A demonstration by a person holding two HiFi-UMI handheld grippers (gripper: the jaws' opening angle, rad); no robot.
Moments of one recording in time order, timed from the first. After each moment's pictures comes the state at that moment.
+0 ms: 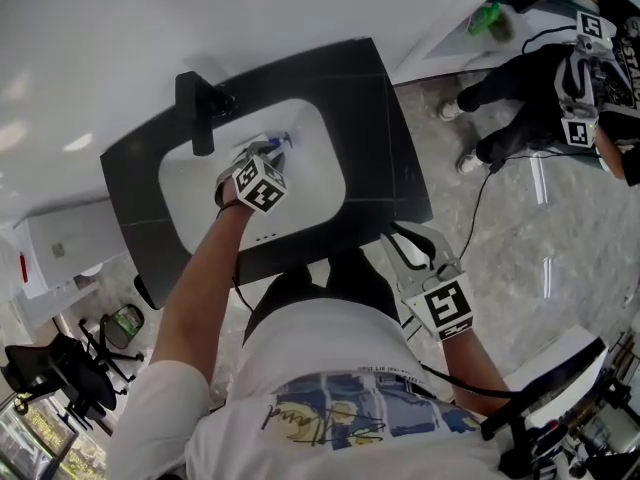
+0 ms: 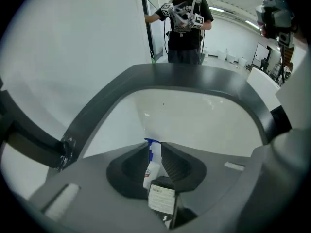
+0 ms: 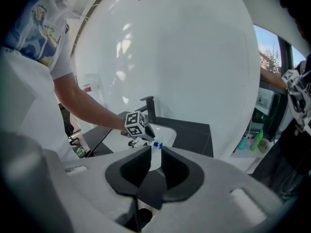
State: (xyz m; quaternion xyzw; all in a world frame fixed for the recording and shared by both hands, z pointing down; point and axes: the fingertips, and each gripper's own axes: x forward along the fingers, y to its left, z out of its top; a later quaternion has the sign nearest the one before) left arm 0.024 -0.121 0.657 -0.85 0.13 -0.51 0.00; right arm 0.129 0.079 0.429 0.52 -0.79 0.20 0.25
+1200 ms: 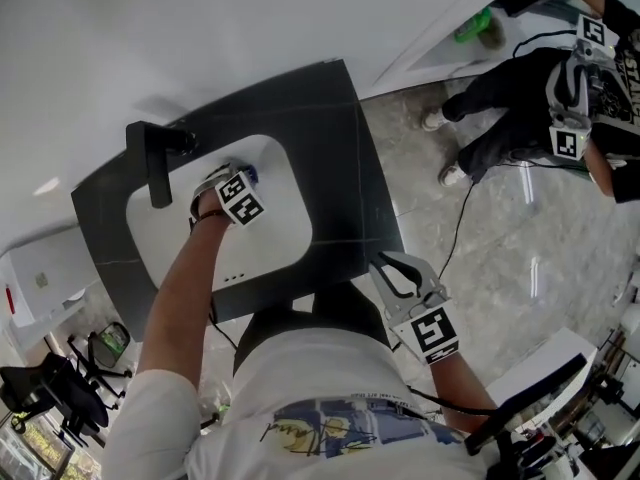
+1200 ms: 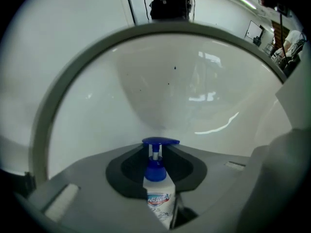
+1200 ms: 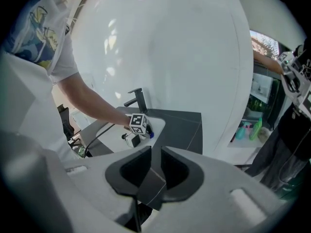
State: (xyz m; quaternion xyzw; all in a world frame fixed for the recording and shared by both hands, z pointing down) left arm 0.042 -0.145 0.757 -0.79 0.04 -0.61 0.05; right arm 0.183 0.075 0.477 0.52 -0.77 0.26 0.26
